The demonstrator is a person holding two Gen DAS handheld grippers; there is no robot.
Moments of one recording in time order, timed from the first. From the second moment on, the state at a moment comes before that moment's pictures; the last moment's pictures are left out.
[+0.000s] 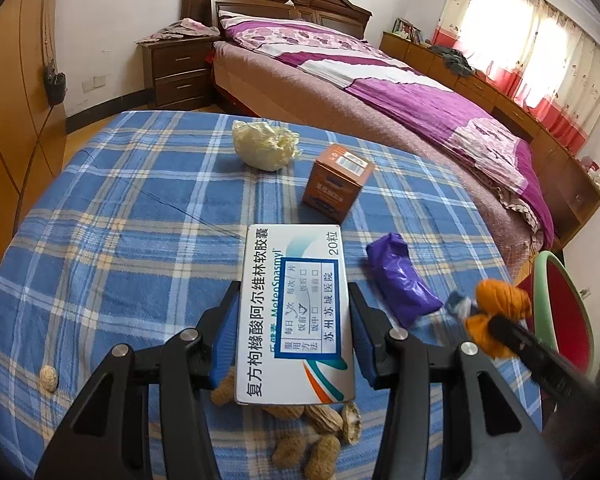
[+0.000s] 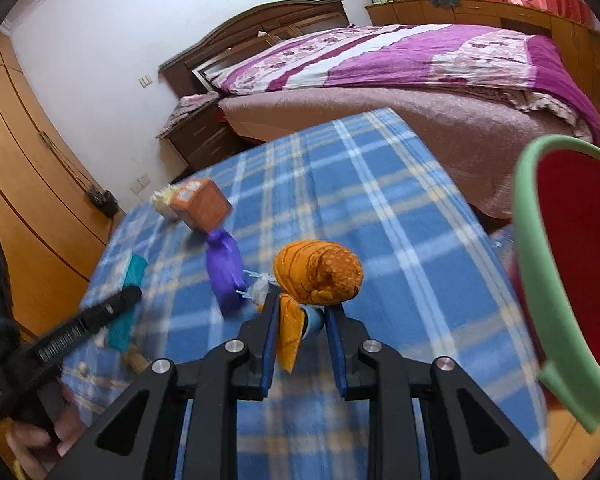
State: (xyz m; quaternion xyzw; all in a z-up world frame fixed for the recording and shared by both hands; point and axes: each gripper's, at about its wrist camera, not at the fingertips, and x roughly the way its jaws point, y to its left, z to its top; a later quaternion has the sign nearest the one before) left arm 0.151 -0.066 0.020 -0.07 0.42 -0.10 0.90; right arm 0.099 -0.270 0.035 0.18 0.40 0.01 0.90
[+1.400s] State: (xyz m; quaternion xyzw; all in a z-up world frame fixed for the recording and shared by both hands) left arm 0.123 -0.079 0.034 -0.06 0.41 -0.12 0.90; right arm 0.070 -0.309 0.072 0.27 0.33 0.05 0.90
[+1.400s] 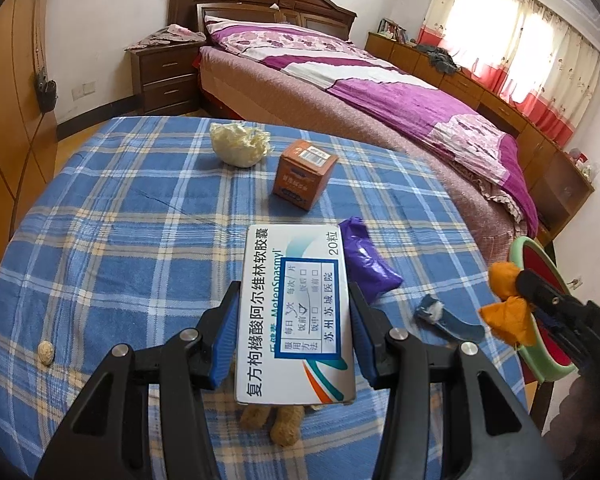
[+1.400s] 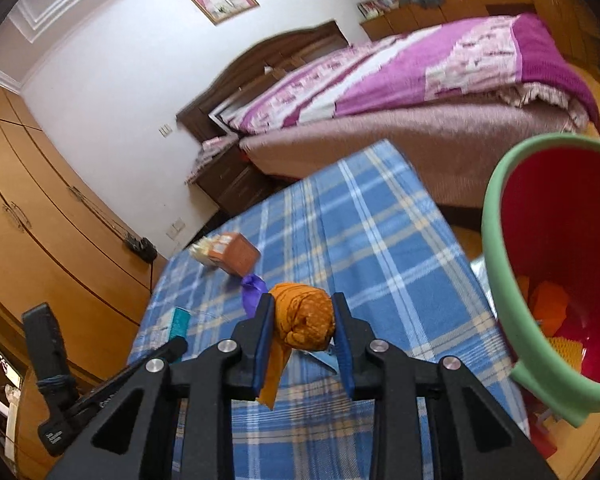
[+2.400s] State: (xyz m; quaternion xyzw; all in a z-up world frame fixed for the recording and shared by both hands) left arm 0.074 -0.139 0.072 -0.07 0.42 -0.24 0.87; right arm -0.034 -0.370 0.114 0.27 0.24 -0.07 0.93
